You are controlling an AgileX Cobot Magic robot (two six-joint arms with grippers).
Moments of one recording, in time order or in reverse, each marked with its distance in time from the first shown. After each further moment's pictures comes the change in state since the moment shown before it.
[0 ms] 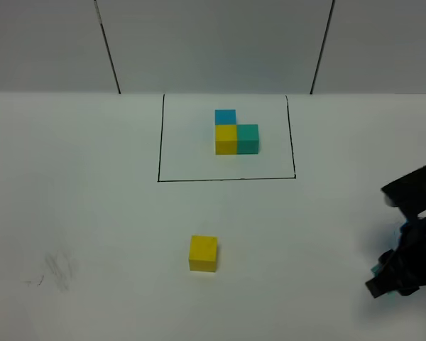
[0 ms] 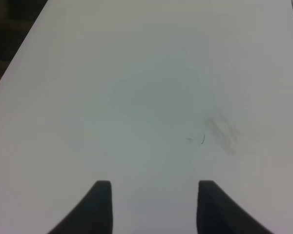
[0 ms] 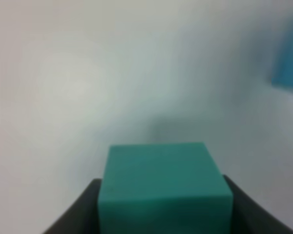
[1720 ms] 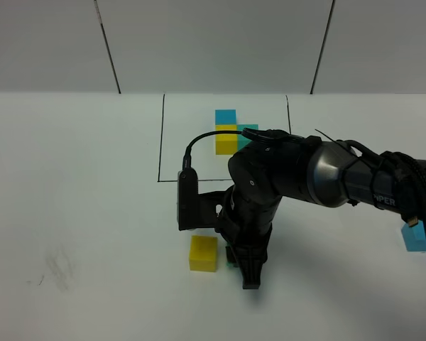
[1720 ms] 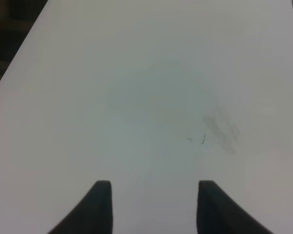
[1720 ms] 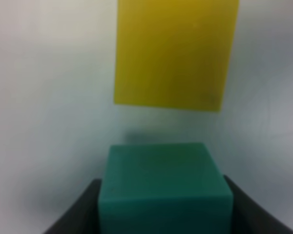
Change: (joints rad) left arm 0.000 0.000 0.000 0.000 0.000 0.002; right arm 0.508 0.567 -0.697 -0.161 0.216 -0.410
